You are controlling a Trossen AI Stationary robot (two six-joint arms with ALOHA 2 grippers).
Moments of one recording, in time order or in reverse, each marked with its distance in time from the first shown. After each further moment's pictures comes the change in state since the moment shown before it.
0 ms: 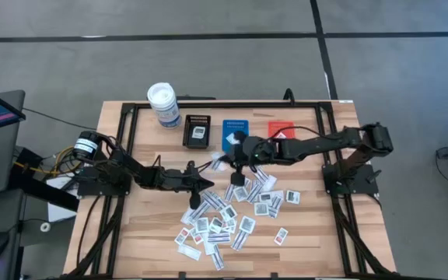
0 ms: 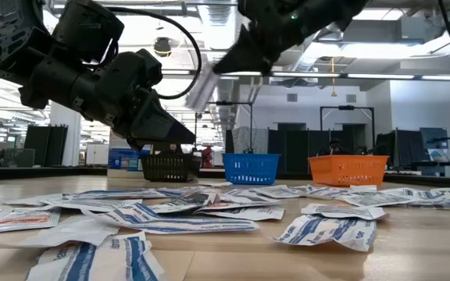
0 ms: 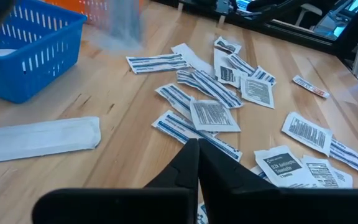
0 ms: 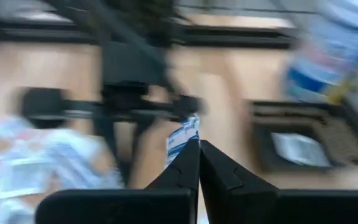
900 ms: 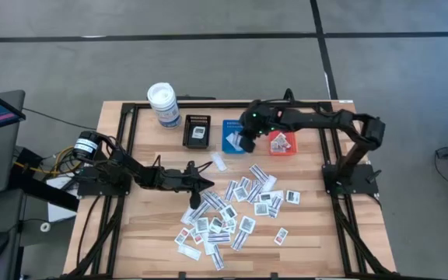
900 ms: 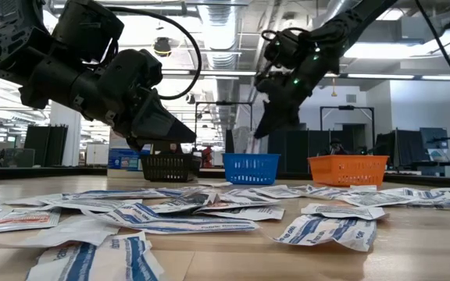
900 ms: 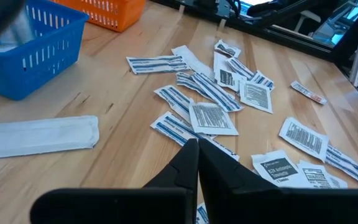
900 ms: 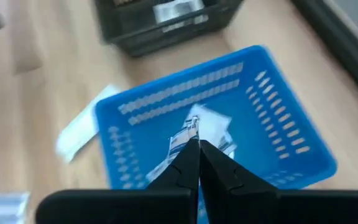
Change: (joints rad) left arm 0.000 0.000 0.000 0.008 0.000 -0.033; right arm -0.428 0.067 0.000 -0.290 -0.269 0.025
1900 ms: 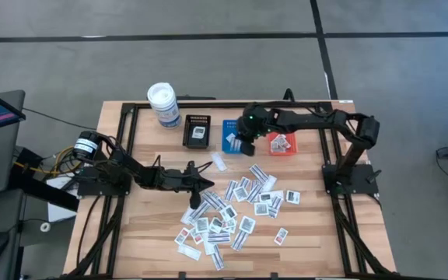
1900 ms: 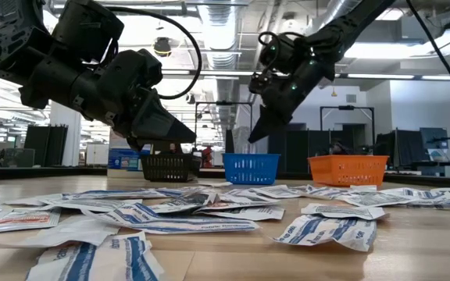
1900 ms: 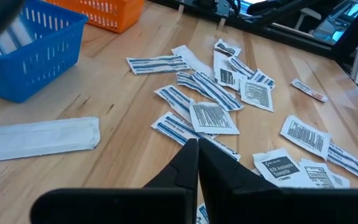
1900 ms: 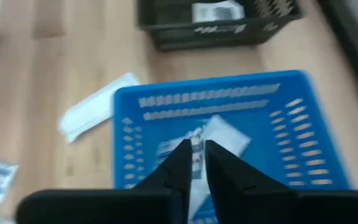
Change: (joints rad) left arm 0.000 0.000 0.000 -0.001 0.000 0.018; right arm 0.011 0.057 0.008 0.061 -0.021 -0.210
